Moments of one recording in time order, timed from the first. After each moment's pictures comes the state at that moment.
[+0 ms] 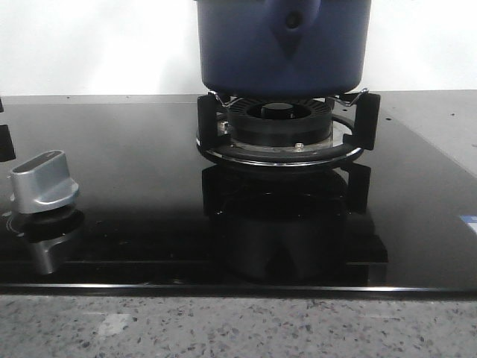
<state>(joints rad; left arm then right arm) -0.01 1.52 -1.53 -1.38 0.97 1.42 0.30 1.45 -1.17 -0.07 -0.23 -0.06</state>
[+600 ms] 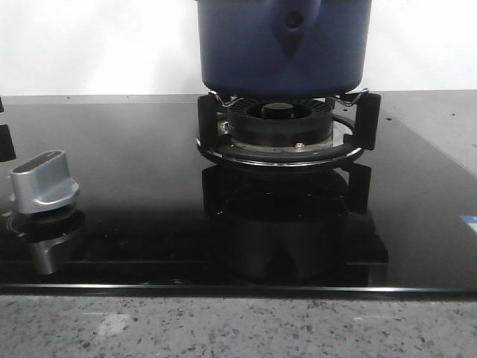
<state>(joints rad) -0.01 1.52 -1.53 -1.38 0.97 1.42 0.30 1.44 -1.05 -0.07 -0.58 -0.06</state>
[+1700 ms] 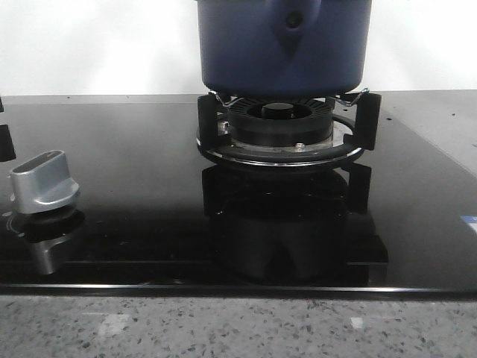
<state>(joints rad) -0.01 1.52 -1.53 -1.38 0.97 1.42 0.30 1.50 -0.93 -0.07 -1.08 -0.06</state>
